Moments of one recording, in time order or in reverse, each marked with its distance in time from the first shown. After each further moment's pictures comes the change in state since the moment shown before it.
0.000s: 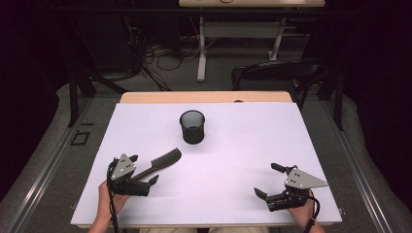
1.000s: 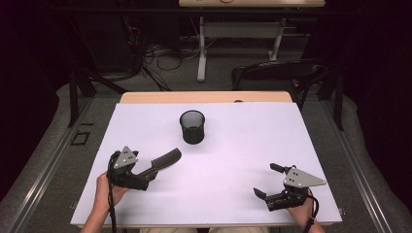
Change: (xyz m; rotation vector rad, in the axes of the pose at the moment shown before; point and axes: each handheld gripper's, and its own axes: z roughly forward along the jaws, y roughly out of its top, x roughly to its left) left arm 0.014 0.016 0.004 0.107 -0.028 0.017; right arm -0.001 -0.001 0.004 0.022 0.012 0.010
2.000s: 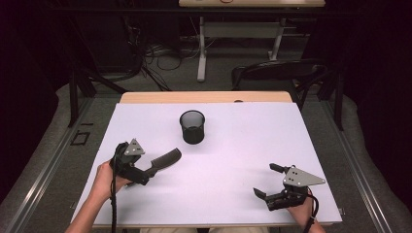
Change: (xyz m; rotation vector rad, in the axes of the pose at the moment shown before) left arm 0.011 0.028 0.011 0.240 -0.031 0.092; right arm -0.001 0.000 0.001 0.010 0.010 0.006
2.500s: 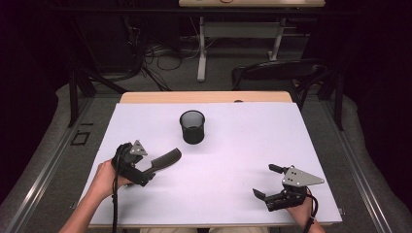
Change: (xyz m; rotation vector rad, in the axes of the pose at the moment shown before) left arm 0.004 -0.001 0.010 0.119 -0.017 0.018; right arm 0.001 -0.001 0.001 0.014 0.008 0.004
